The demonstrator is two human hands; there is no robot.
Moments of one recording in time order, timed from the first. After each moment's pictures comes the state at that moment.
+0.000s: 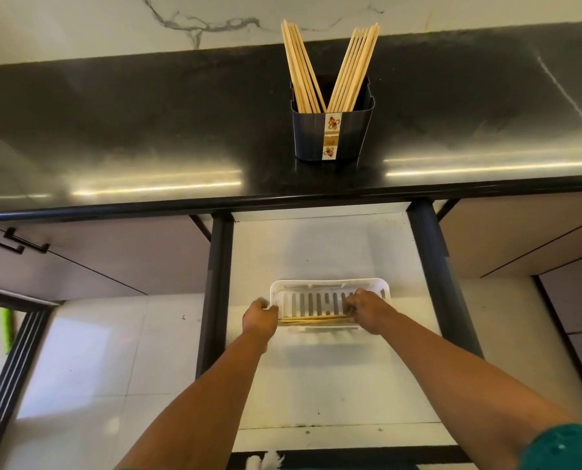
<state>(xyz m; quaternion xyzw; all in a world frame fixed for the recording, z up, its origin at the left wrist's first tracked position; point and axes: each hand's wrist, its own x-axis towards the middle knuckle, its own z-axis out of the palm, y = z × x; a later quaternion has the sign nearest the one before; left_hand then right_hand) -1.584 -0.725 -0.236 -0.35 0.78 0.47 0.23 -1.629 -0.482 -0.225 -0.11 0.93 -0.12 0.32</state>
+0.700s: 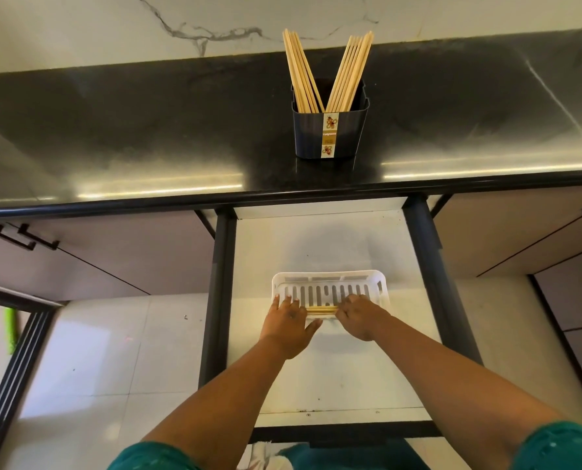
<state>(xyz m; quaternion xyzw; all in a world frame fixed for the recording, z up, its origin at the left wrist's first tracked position) -1.545 -0.689 -0.223 0.12 0.97 0.07 0.17 -1.585 -0.493 -0.212 -0.13 0.93 -0.11 0.33</state>
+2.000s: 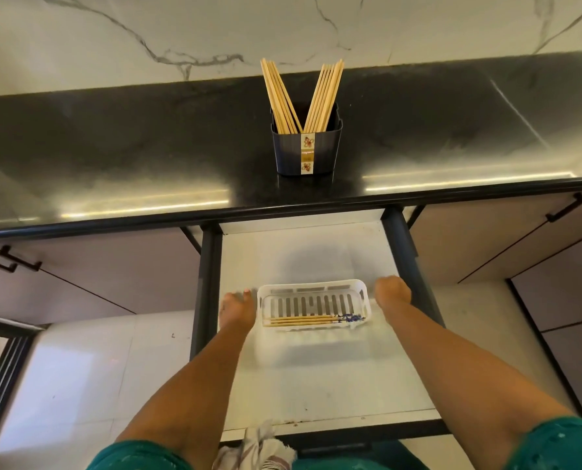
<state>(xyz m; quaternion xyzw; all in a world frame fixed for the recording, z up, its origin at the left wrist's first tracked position) -1.588 -0.732 -0.188 -0.34 0.84 0.40 0.15 -1.627 -0.438 -0.168 0.34 0.86 -0.33 0.18</state>
